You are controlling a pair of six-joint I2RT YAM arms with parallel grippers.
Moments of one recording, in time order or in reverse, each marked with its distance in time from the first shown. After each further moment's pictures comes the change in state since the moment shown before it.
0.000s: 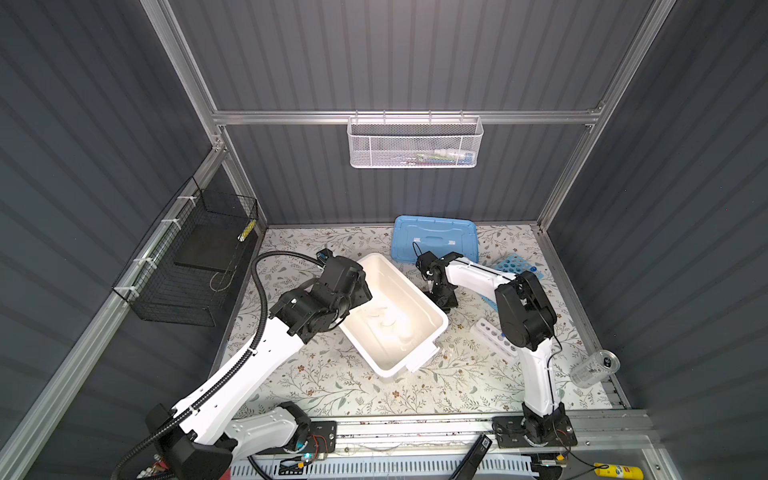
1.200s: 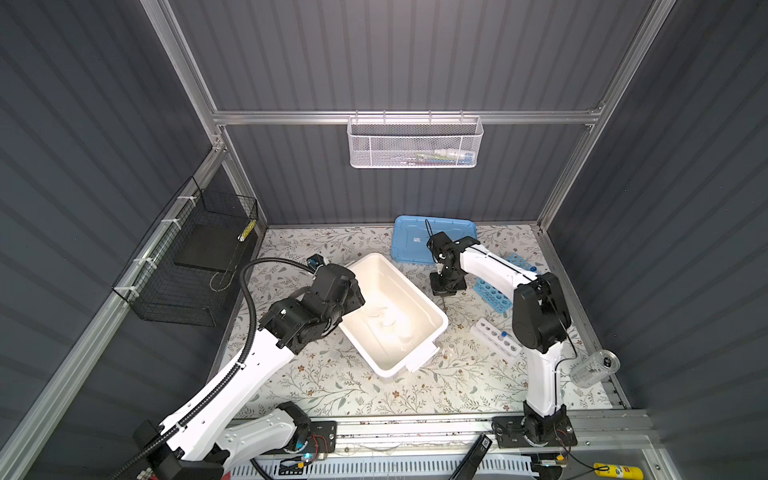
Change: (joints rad) left arm 0.000 -0.080 -0.054 -0.015 -0.043 -0.011; right arm -0.074 -0.101 0.116 -0.051 0.050 -0.064
